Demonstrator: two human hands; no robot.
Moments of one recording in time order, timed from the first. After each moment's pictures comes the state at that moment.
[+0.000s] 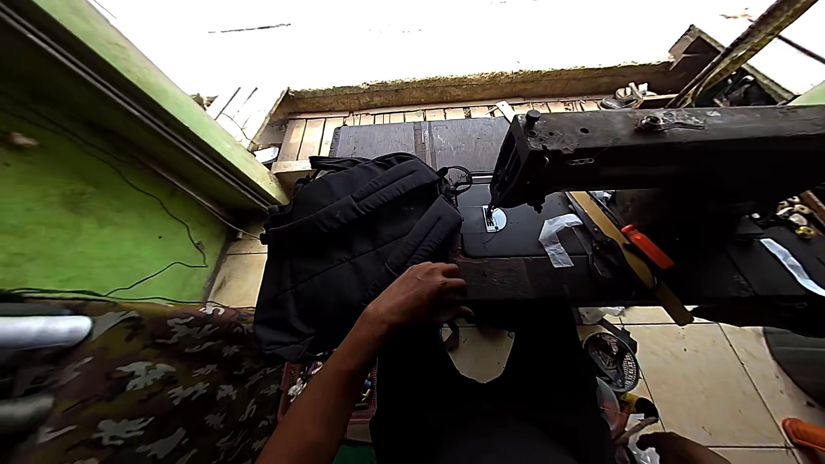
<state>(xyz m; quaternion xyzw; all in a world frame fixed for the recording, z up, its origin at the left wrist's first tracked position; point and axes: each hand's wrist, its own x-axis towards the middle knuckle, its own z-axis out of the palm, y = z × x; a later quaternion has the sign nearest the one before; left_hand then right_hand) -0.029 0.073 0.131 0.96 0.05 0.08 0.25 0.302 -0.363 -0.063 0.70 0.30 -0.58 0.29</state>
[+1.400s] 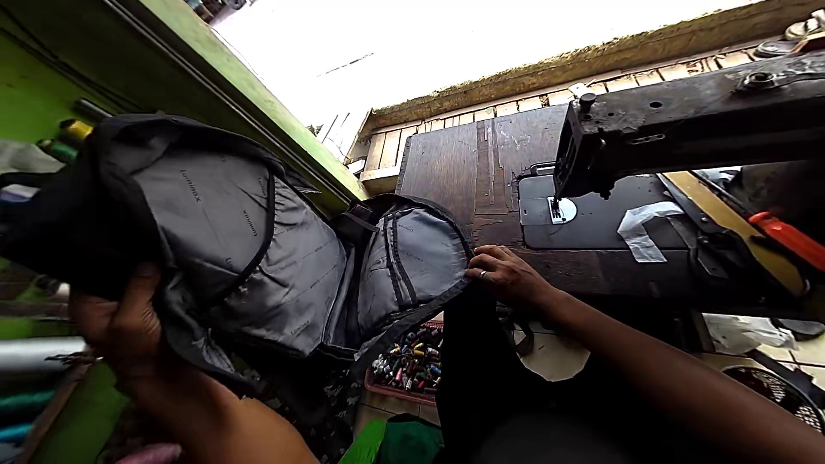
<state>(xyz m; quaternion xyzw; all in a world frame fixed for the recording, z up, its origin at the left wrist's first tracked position) -0.303 0.059 0.330 0.65 0.51 0.55 0.06 0.109 0.005 0.065 0.44 0.82 -0.05 -0.35</state>
